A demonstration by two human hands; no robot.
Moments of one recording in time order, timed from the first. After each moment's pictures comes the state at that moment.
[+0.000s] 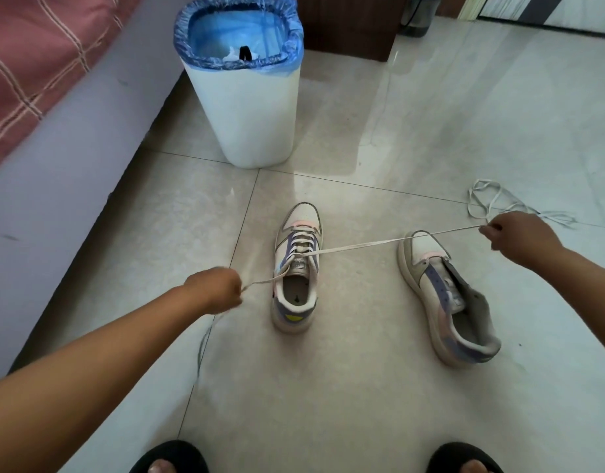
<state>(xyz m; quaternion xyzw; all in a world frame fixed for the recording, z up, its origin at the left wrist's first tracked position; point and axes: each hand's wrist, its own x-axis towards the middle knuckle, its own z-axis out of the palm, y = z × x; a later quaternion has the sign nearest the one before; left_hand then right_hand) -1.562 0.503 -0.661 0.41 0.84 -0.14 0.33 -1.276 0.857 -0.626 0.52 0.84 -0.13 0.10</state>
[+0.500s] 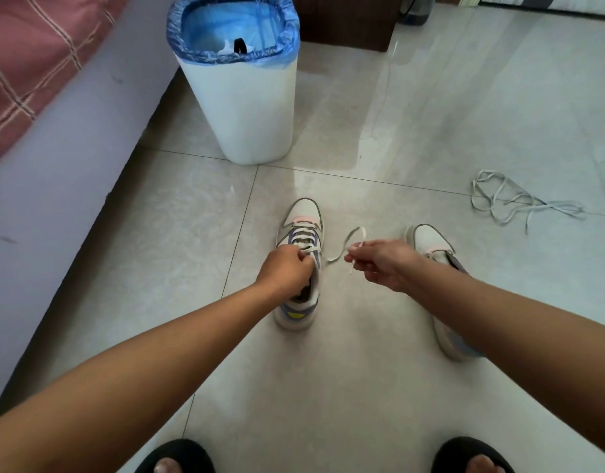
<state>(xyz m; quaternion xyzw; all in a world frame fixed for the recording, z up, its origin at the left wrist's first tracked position) -1.498 0.574 -0.655 0.26 0.87 0.24 0.36 -1.387 0.711 -0.660 0.54 0.44 -0.71 0.03</state>
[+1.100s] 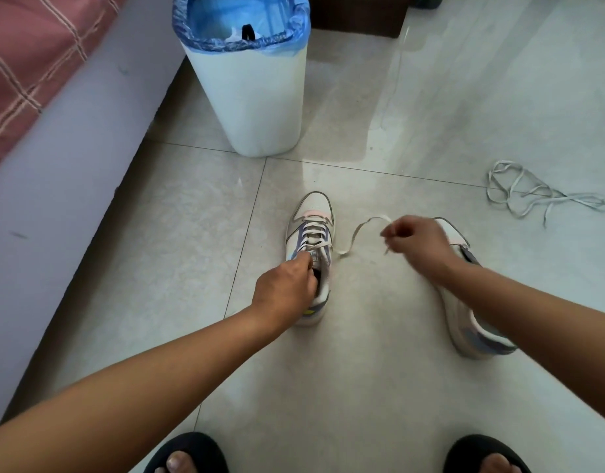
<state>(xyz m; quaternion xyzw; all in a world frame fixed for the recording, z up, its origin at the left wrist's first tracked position) -1.482 0.543 -0.665 0.41 0.89 0.10 0.19 -1.366 0.731 -0.653 0.48 0.72 -0.49 -0.05</state>
